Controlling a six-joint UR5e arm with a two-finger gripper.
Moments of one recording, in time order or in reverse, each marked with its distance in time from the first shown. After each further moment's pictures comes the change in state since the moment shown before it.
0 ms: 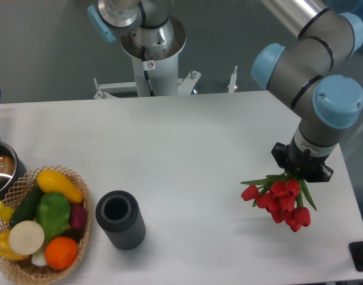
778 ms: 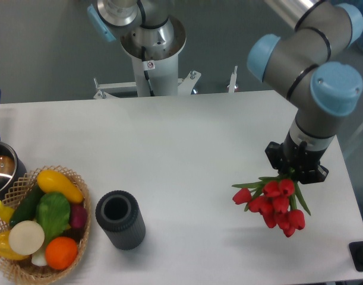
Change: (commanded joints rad) arm 0.002 0.132 -0.057 0.080 -0.334 -0.011
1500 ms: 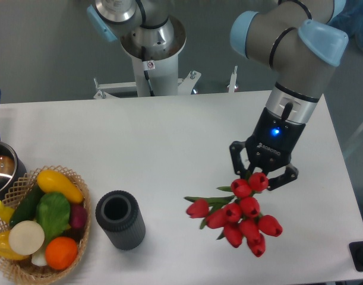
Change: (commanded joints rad) arm 0.002 0.043 -0.126 0.200 -0.670 -0.271
